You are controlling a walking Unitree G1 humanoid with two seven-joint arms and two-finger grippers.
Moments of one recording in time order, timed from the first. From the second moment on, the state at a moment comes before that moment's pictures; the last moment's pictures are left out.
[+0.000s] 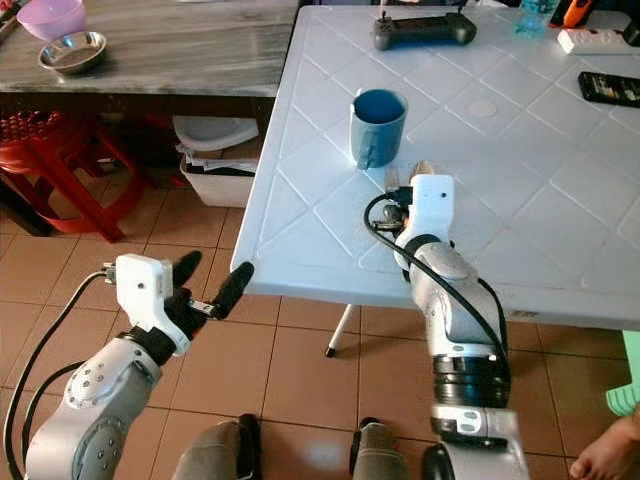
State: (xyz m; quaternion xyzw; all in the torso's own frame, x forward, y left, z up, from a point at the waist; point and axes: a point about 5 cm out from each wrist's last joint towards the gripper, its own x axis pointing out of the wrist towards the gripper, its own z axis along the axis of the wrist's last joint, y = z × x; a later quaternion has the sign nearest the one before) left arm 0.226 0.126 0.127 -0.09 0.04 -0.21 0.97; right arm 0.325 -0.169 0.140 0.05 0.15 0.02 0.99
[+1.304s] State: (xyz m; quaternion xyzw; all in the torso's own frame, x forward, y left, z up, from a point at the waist) left arm 0.235 0.125 0.118 -0.02 0.01 -0.16 0.99; right arm 0.301 -0.131 0.134 0.09 0.19 0.10 0.97
